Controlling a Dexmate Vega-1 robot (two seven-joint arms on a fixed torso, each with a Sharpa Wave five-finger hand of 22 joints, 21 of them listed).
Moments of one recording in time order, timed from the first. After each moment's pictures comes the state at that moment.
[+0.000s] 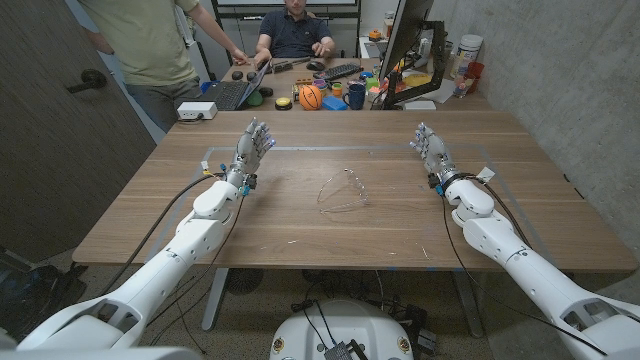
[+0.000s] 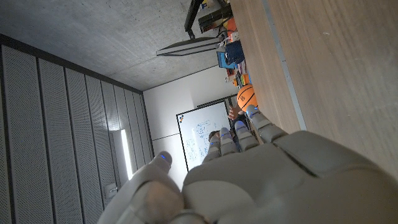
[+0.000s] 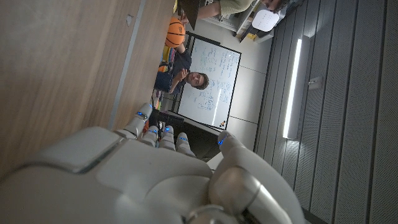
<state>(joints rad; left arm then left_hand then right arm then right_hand) 0.84 0.51 0.37 -1.30 -0.65 -0.30 -0.03 0.01 0.07 0.35 0.17 0.20 -0.08 0.00 0.18 0.17 -0.02 -0.05 0.18 0.18 -0.02 -0.01 0.20 0.17 0.08 -0.01 0.33 0.19 -0.85 -0.50 -0.36 -1.29 0.66 0.30 0.02 0.15 0.13 0.40 0.15 0.19 -0.11 0.02 0.19 0.18 -0.08 0.00 0.20 0.19 -0.17 0.01 0.23 0.18 -0.17 -0.03 0.91 0.17</state>
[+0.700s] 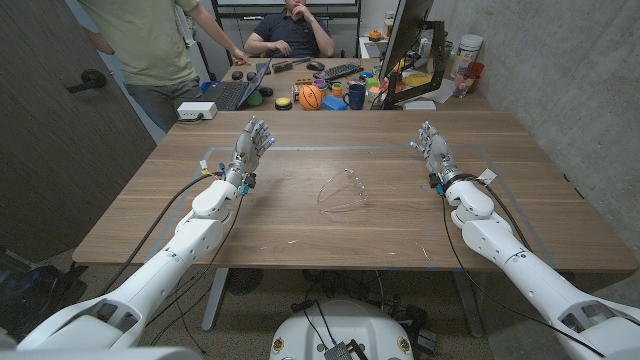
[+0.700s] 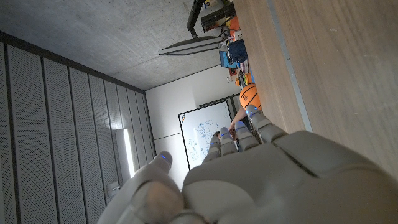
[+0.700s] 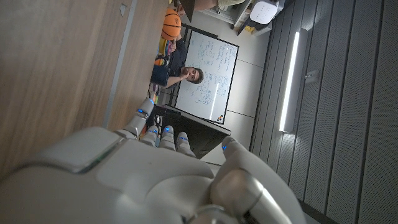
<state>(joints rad) 0.84 0.51 0.36 -1.30 -0.66 -0.31 -0.04 0.01 0.07 0.35 0.17 0.20 -0.08 0.00 0.18 0.17 -0.01 -0.06 0.18 0.18 -0.02 -0.01 0.20 0.17 0.08 -0.01 0.33 0.19 -0.85 -0.49 -0.36 -1.29 0.65 0.34 0.00 0.08 0.07 0.33 0.17 0.19 -0.08 -0.02 0.20 0.19 -0.08 0.00 0.20 0.19 -0.17 0.00 0.23 0.19 -0.17 -0.03 0.91 0.17</state>
